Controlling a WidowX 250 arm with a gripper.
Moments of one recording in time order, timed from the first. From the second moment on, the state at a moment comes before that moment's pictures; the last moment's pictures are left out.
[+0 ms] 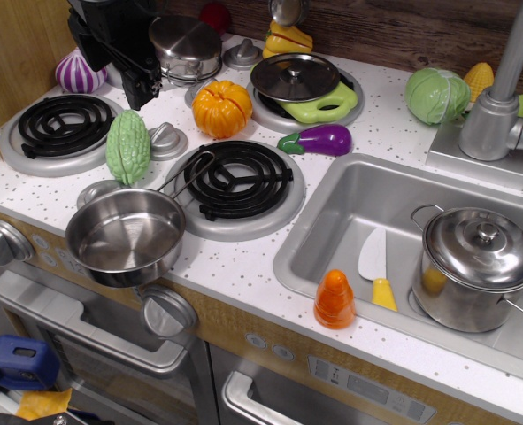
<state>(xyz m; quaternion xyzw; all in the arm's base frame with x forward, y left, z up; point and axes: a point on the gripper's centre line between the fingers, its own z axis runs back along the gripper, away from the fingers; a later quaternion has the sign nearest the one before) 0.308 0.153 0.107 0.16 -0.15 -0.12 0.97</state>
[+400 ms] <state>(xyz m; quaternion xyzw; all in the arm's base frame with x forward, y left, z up) 0.309 0.155 0.091 0.13 -0.15 -0.10 0.98</state>
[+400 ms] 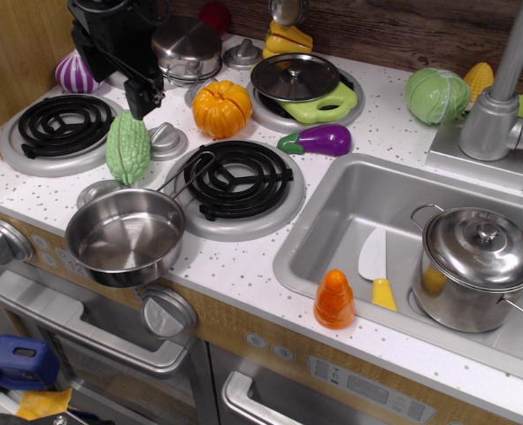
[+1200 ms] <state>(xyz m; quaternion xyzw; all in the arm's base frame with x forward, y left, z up) 0.321 0.184 0.044 0.23 -0.19 0.13 0.95</state>
